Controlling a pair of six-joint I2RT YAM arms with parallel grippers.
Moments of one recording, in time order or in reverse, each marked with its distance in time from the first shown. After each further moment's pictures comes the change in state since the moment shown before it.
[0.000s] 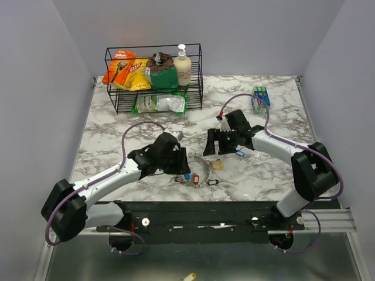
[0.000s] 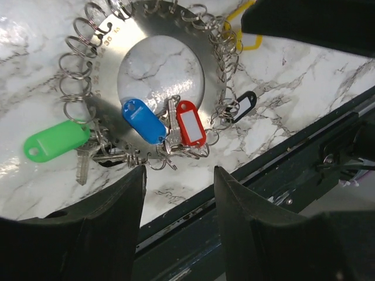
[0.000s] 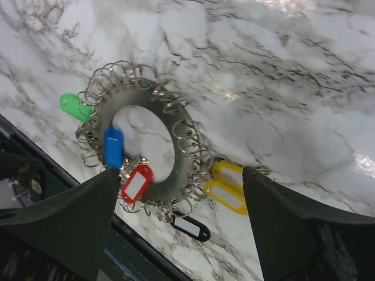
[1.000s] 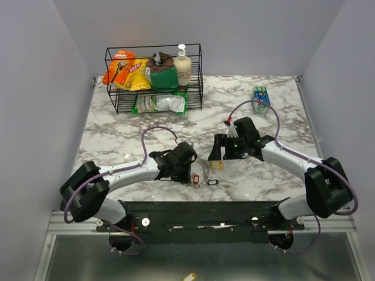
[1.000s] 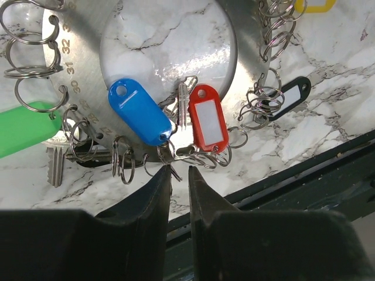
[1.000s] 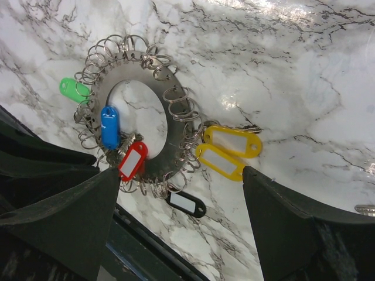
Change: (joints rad) left arm -0.185 0.237 0.047 -0.021 -0.153 -0.105; right arm -0.035 -0.183 -0.179 0.058 0.008 0.039
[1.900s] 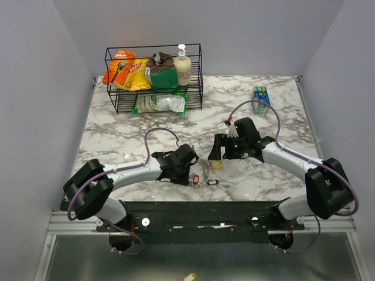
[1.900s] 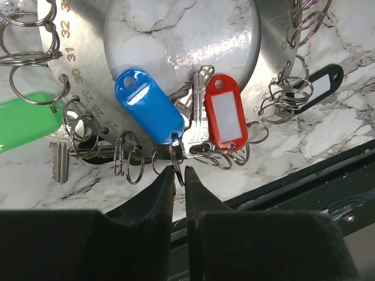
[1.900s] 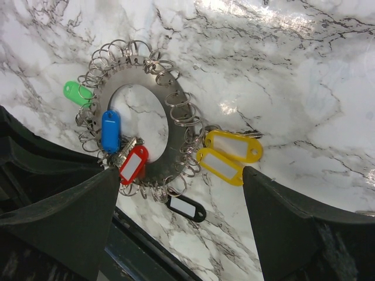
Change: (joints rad) left arm -0.011 0.038 0.000 -0.027 -0.005 0.021; right arm 0.000 -0.009 -0.018 0.039 0.000 0.000
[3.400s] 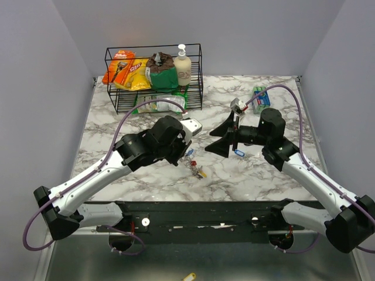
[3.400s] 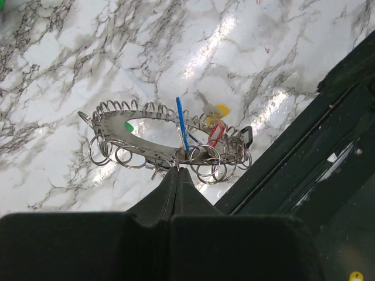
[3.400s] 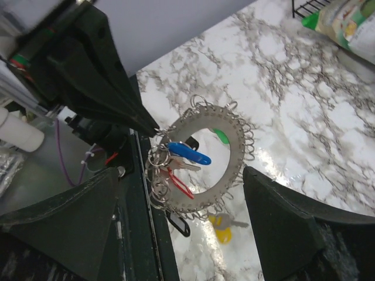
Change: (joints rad) left arm 0.015 -0.283 0.475 -0.397 -0.045 0.650; right arm 0.000 -0.327 0.050 0.326 -0.444 -0.174
